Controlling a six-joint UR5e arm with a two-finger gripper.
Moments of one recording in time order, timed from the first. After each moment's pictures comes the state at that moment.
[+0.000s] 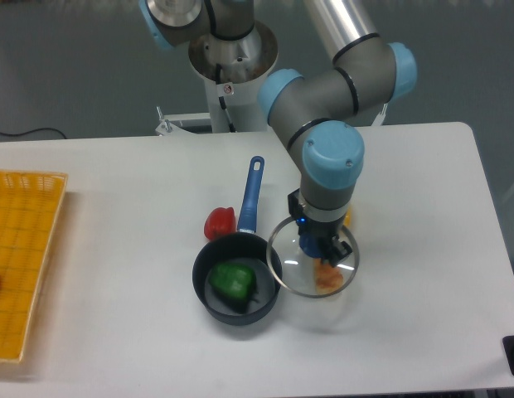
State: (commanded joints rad) arm 2.48 -1.97 -1.48 -1.23 1.52 1.42
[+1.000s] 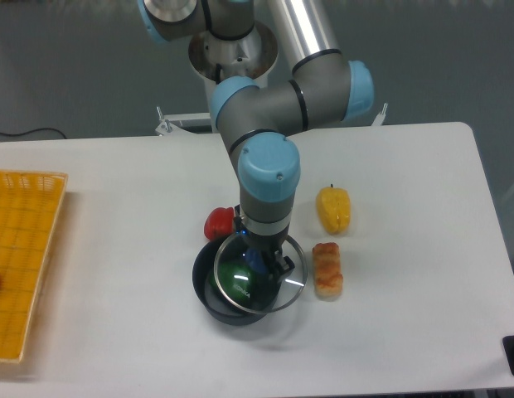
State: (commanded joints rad) arm 2.37 -1.98 -1.50 -1.23 1.52 1.34
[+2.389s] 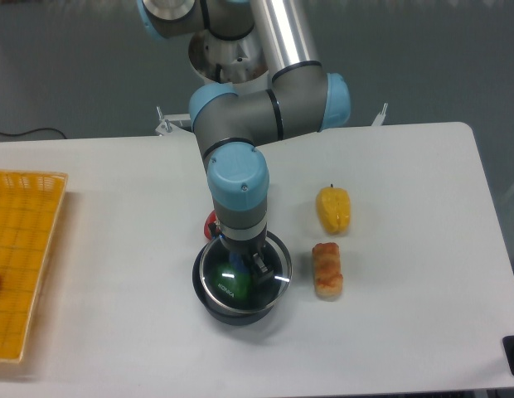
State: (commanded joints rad) arm 2.33 -2.00 -1.50 -1.21 1.56 1.28
